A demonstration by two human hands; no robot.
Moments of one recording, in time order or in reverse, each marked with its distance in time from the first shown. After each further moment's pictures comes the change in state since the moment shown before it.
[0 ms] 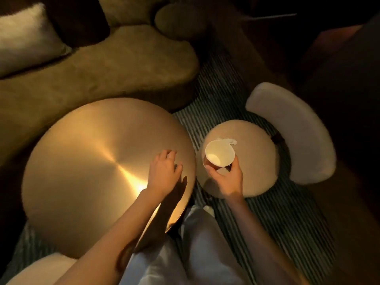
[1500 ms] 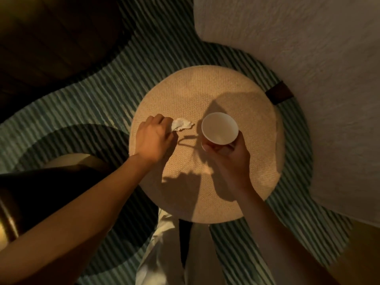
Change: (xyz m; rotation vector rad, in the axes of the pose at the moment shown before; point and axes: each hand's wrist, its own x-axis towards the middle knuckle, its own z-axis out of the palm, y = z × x) left_hand 0.334 0.078 0.394 0.198 -0.092 0.320; right_hand 0.298 0.316 -0.088 0.112 0.067 0.213
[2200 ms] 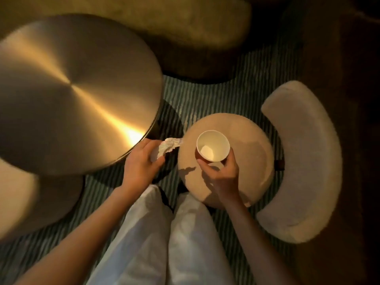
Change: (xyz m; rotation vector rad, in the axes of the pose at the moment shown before) left_hand -0.314 0.155 -0.221 -0.357 0.550 -0.746; right_hand -0.173 -0.189 -0.061 -0.234 -0.647 -0.426
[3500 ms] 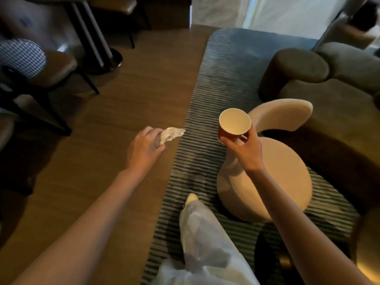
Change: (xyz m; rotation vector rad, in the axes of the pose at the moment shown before) left_hand -0.691 -0.365 -0.446 0.279 1.064 -1.227; right_hand -0.575 -0.316 0.625 -0.019 -1.565 -0.696
